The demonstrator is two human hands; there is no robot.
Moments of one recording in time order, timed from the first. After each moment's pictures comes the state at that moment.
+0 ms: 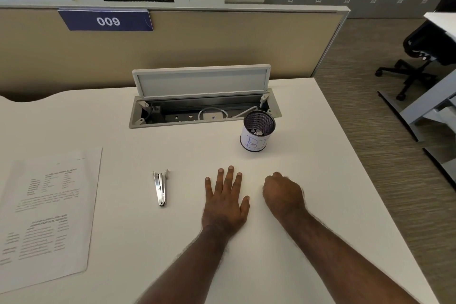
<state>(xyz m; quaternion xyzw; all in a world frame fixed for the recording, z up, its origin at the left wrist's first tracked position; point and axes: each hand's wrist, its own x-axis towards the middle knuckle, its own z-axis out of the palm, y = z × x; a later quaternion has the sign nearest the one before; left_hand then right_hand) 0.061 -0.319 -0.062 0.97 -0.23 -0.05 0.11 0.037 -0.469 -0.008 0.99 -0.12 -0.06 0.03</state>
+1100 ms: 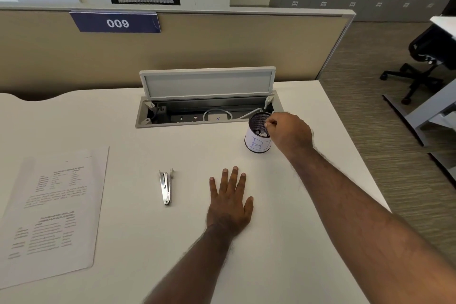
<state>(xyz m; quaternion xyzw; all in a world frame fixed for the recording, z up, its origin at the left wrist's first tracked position) 0.061 -0.318 -0.065 0.97 -0.23 -0.06 0.10 0.154 -0.508 0.058 0.97 -0.17 0.10 -0.13</state>
